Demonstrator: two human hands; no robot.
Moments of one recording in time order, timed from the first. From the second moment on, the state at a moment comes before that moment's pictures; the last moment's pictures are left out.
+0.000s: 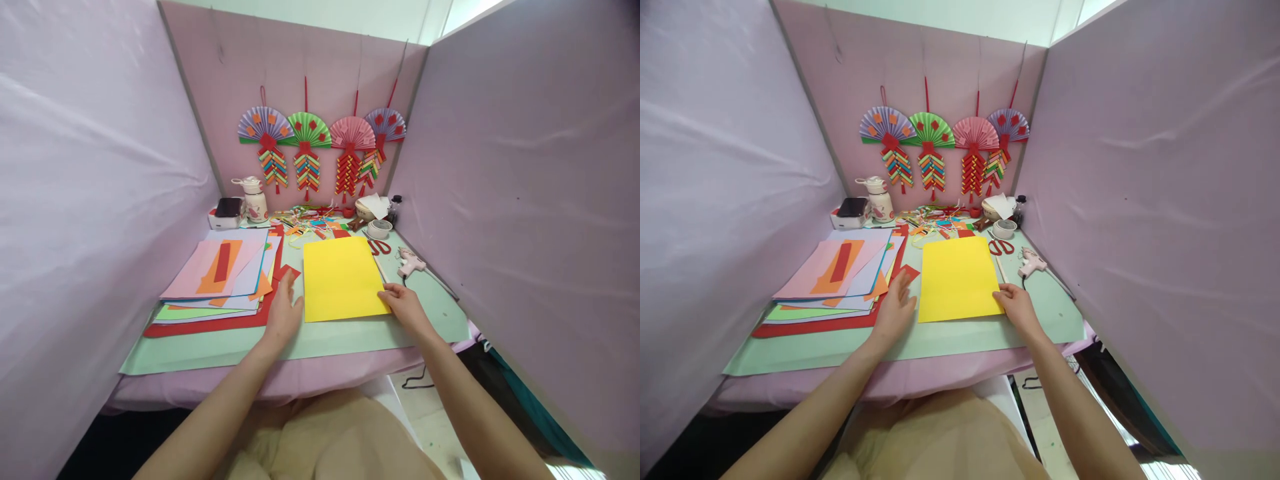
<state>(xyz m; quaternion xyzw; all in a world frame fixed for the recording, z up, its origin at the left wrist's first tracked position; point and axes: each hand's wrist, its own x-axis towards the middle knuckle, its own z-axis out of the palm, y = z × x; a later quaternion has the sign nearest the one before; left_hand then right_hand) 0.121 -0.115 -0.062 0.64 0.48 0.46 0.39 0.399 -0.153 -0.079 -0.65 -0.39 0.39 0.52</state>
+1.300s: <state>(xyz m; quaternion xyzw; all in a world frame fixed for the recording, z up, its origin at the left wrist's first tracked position) 0.121 -0.097 -0.065 0.44 0.34 0.35 0.76 0.386 -0.141 -0.083 -0.52 -0.38 0.49 0.59</state>
